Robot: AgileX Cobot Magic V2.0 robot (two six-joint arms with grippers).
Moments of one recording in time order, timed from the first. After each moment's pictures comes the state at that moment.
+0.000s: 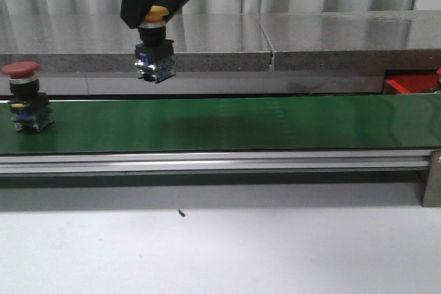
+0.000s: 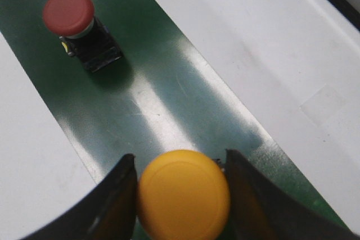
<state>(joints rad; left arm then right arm) -0.08 0.46 -0.61 -0.23 0.71 0.15 0.62 1.95 -1.87 0.25 0.87 -0.31</state>
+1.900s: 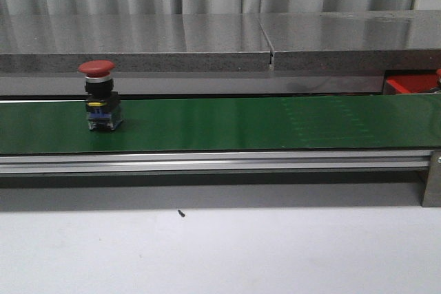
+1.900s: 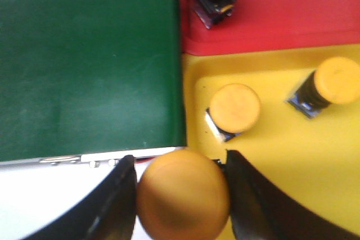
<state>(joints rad) -0.08 0.46 -0.61 -0.23 0.71 0.16 -0.31 1.16 -0.79 0.24 0.62 -0.27</state>
